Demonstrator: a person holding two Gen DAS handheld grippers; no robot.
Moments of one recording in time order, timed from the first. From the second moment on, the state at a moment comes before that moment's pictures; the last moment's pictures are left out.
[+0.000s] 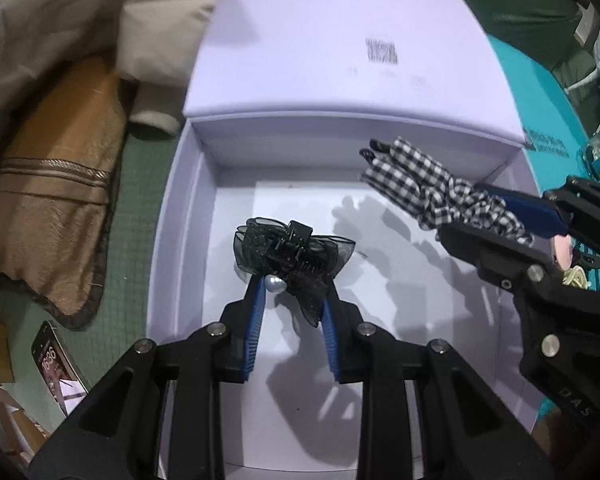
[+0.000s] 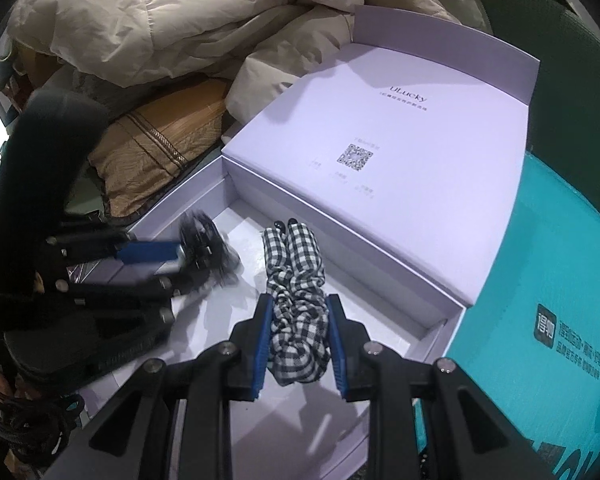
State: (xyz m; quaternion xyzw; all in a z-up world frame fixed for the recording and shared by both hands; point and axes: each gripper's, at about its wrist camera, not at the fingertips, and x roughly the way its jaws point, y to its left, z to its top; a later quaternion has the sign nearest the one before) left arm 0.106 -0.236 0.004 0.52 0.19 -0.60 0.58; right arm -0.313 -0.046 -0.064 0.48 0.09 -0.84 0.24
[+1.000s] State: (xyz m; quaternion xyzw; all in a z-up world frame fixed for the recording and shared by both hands) left arm 0.105 -0.246 0.002 0.52 0.14 -0.56 0.63; right arm -0.332 -0.043 -0.087 0.52 0.09 -0.82 0.23
